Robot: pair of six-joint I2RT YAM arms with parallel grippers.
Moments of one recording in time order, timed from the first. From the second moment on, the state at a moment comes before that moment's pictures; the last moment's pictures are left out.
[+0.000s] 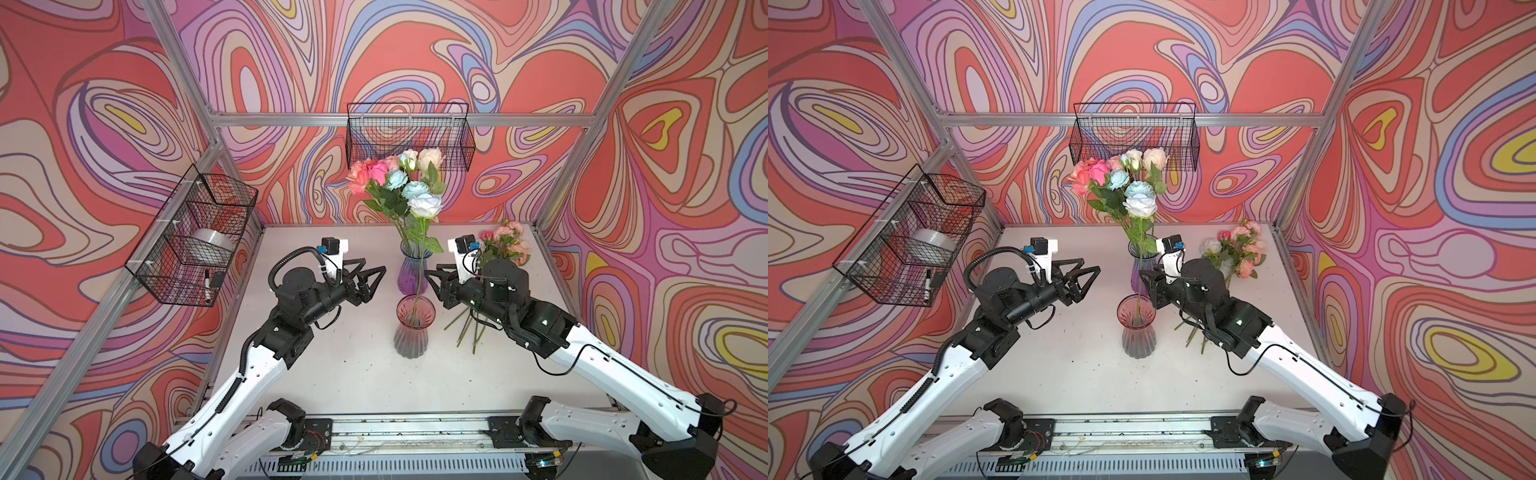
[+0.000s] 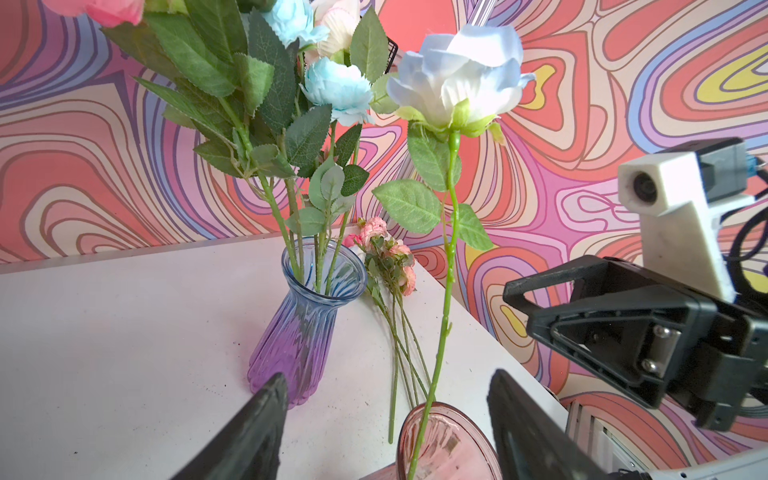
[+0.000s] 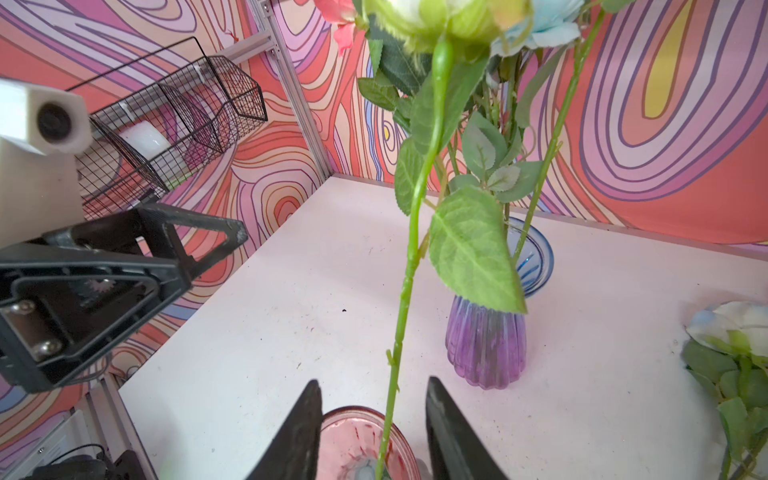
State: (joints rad) left arm -0.45 0.94 0.83 0.06 0.36 -0.41; right arm 0.79 1.08 1.13 -0.34 0.10 0.30
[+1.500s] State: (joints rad) left arm -0.45 0.97 0.80 0.05 0.30 -0.44; right arm 0.69 1.10 1.29 -1.00 0.50 0.68
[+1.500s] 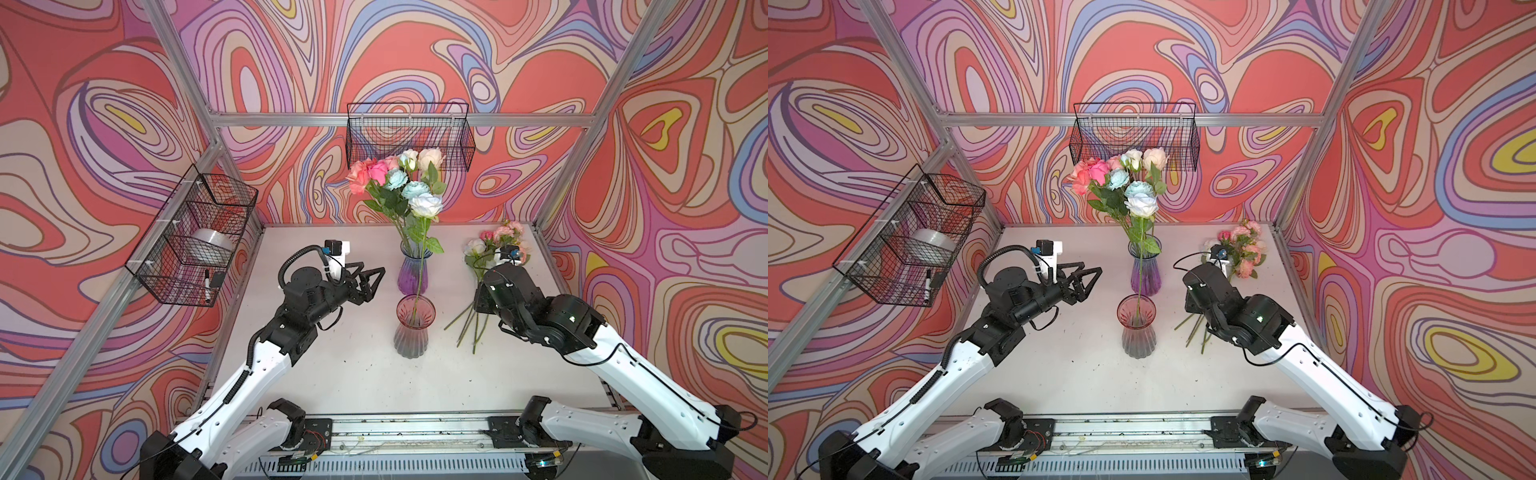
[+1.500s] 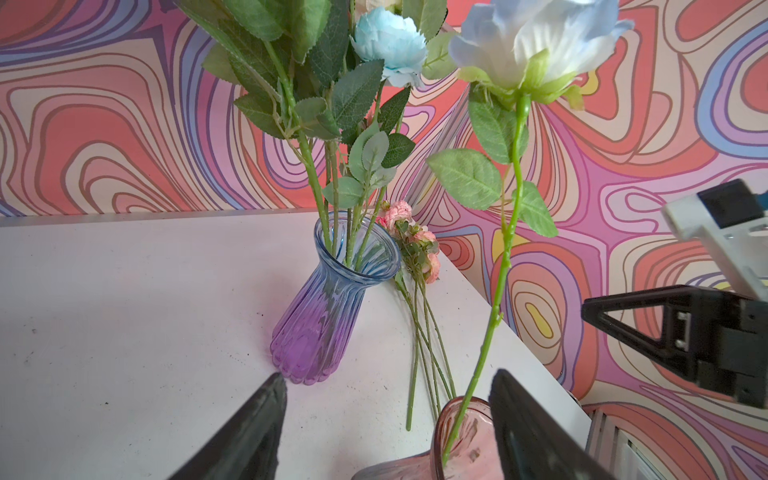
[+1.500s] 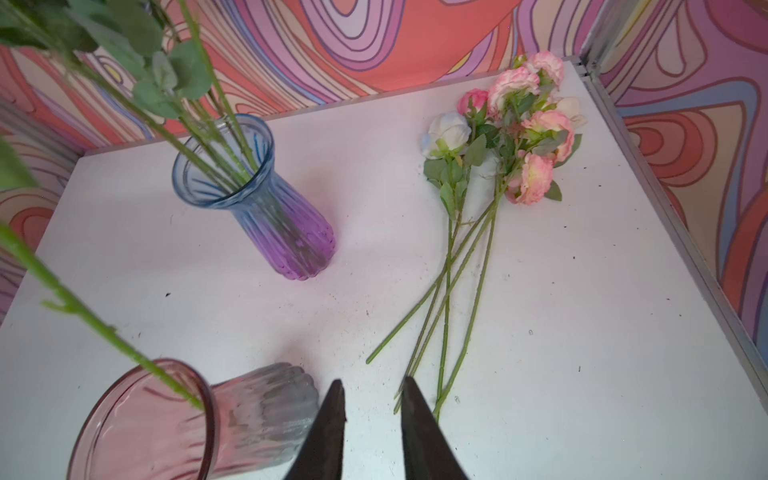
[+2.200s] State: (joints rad) left arm -0.45 1.02 0.80 0.14 0.44 -0.56; right arm 0.00 1.59 1.23 -0.68 0.03 0.64
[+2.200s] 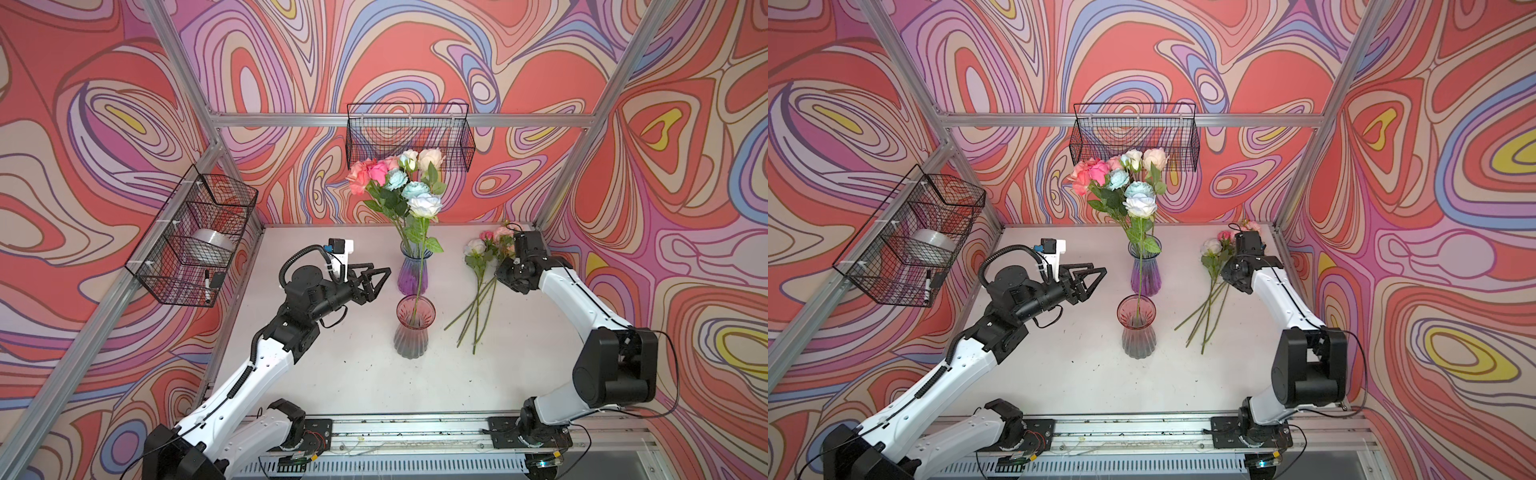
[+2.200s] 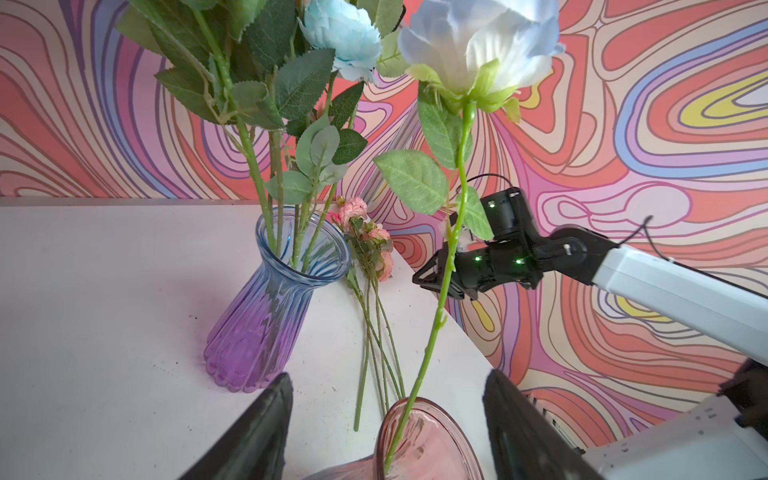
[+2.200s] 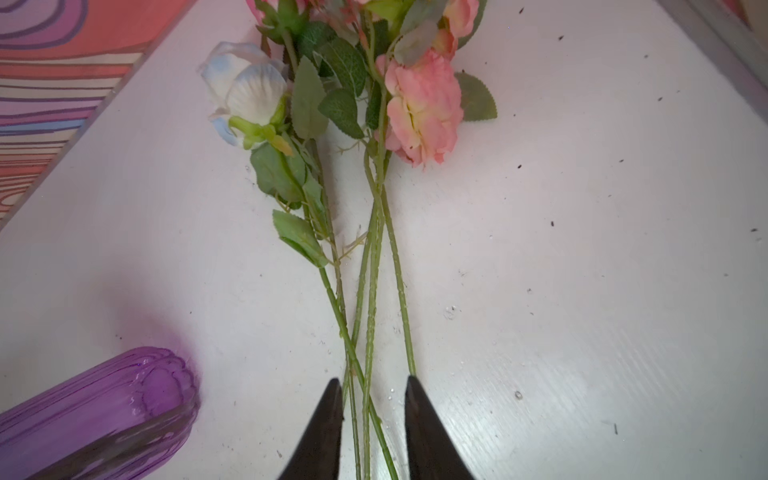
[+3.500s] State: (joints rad) left arm -0.46 1.02 0.82 0.11 0.49 -0.49; right arm -0.04 1.62 1.32 -0.56 -0.13 0.61
